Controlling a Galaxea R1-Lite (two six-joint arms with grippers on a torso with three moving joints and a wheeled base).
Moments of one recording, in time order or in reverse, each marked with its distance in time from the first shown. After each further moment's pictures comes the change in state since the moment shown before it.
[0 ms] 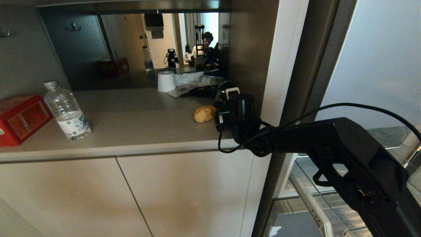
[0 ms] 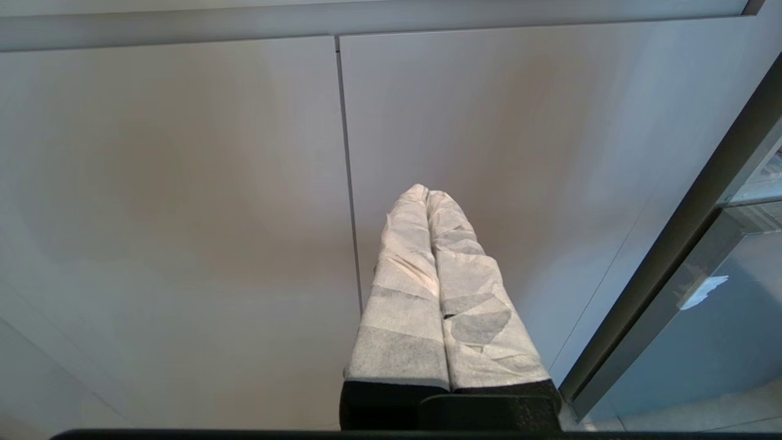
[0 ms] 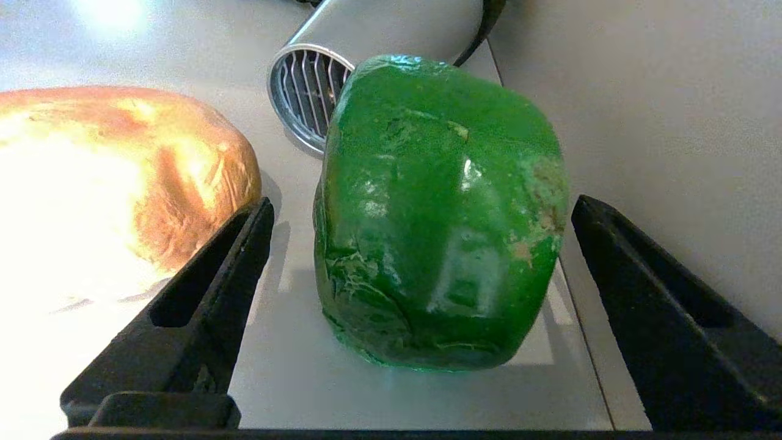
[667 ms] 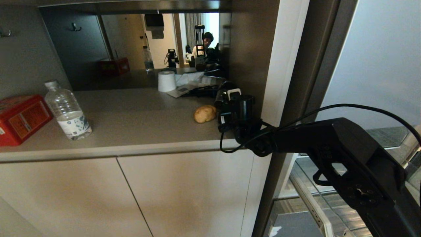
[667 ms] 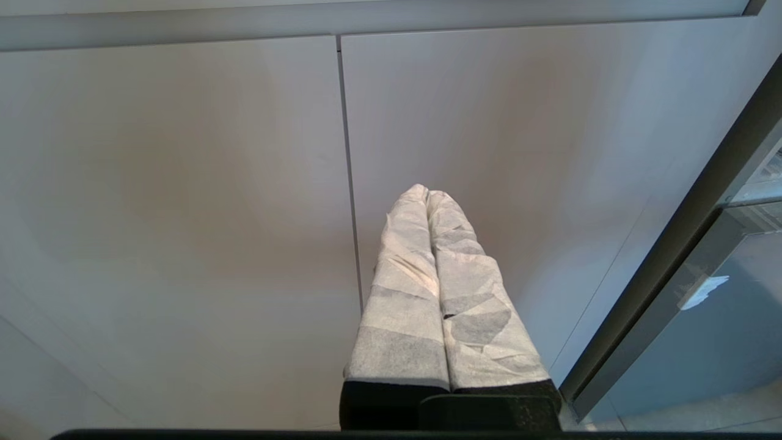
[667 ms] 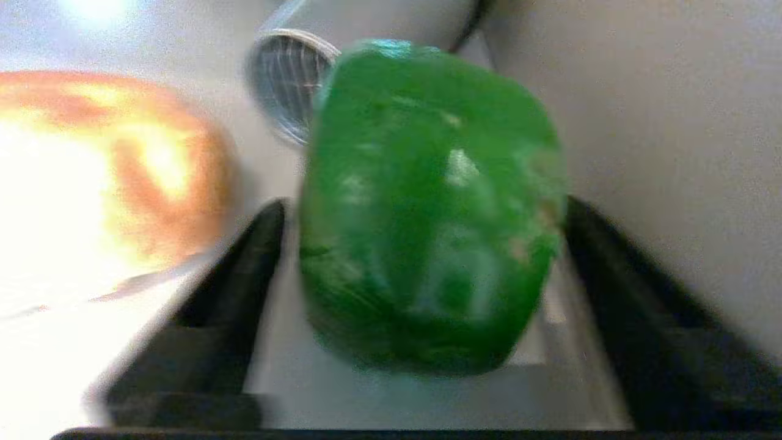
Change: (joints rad) left arm 0.000 0.000 0.000 0.000 0.000 0.000; right arm -0.020 0.008 0.000 0.000 0.000 0.001
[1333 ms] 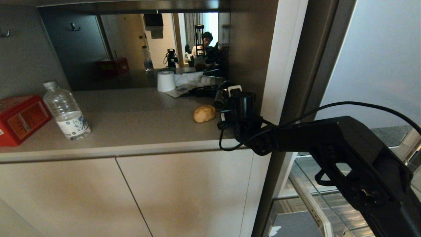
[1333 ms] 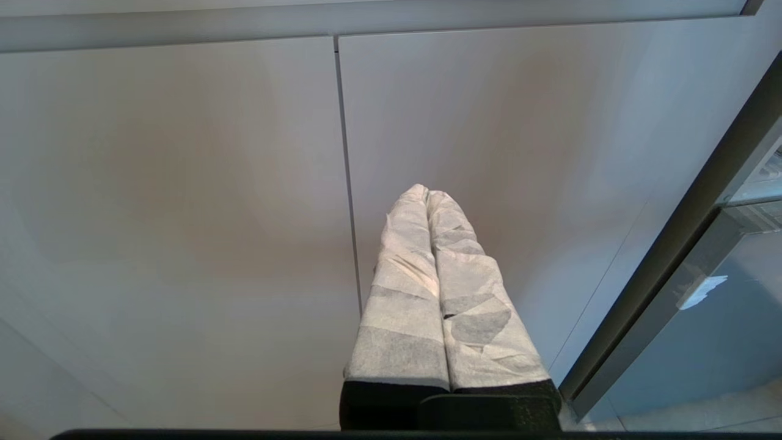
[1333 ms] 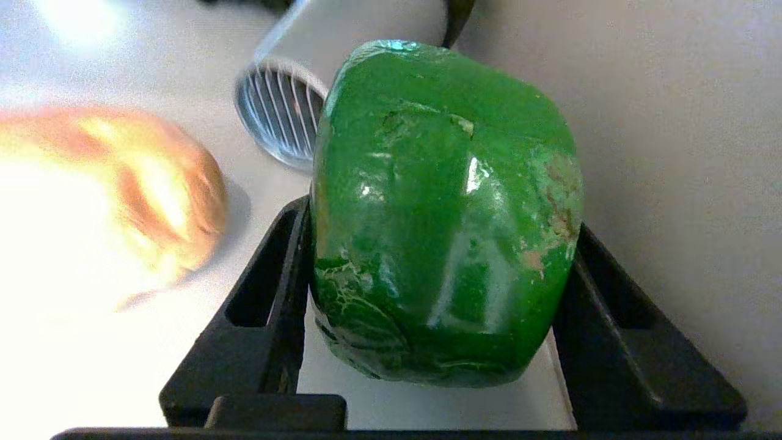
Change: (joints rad) left arm 0.000 0.000 0.000 0.000 0.000 0.000; right arm 0.041 -0.028 0.002 0.000 -0.032 -0.005
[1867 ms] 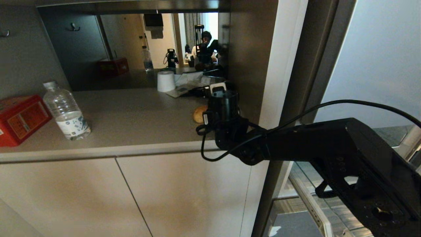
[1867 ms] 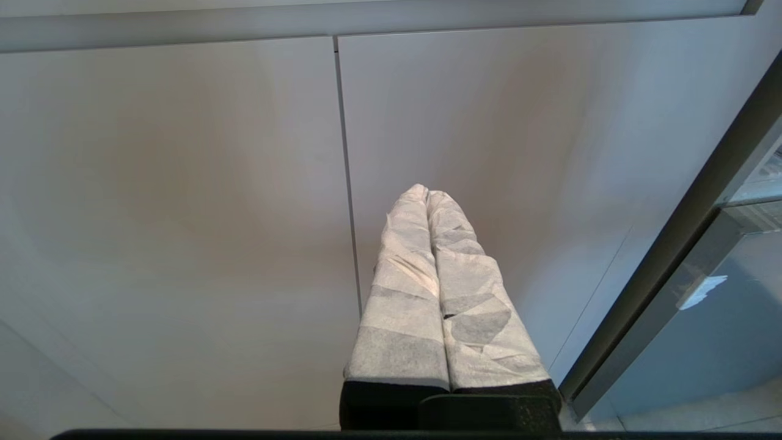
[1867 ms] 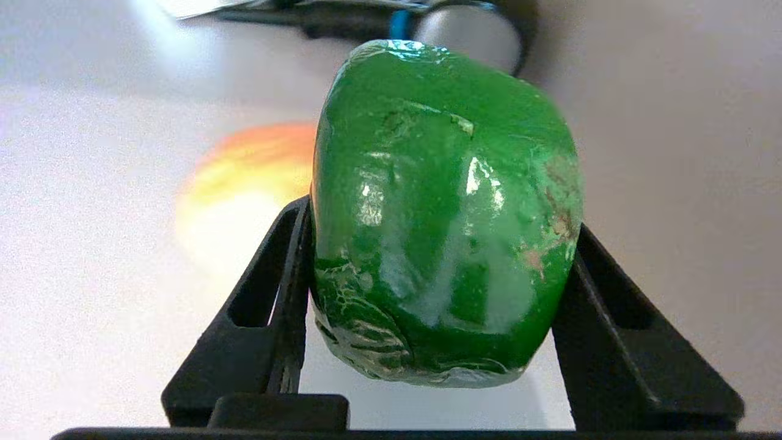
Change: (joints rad) left arm 0.000 0.000 0.000 0.000 0.000 0.000; right arm 0.167 -0.069 0.052 -0.002 -0.123 0.007
